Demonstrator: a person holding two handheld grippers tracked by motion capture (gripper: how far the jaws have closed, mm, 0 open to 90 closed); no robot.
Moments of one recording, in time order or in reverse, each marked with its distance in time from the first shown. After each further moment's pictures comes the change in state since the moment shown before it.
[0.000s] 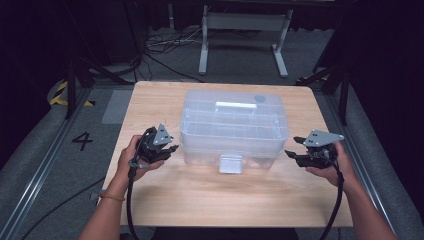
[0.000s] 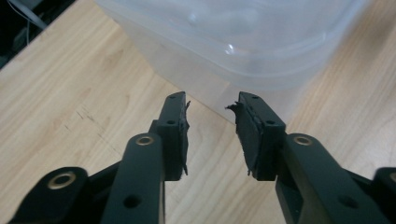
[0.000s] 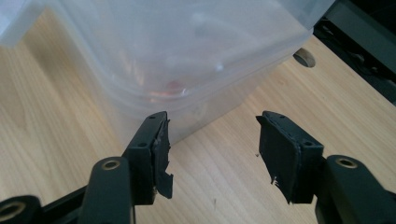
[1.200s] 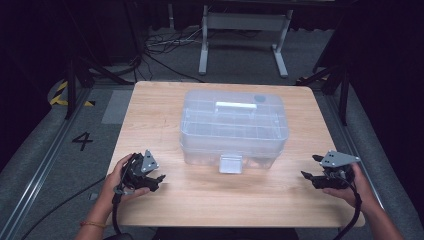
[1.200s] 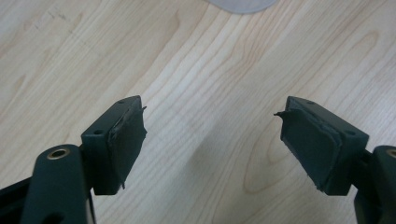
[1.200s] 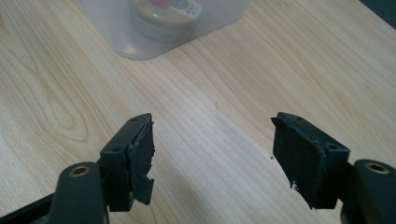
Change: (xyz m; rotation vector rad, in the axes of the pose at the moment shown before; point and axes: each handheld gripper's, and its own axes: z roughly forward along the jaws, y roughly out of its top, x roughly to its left) left arm -0.027 -0.074 -0.009 0.115 0.039 -0.047; right arm 0.006 -0.074 -0.020 0.088 -0.029 0.060
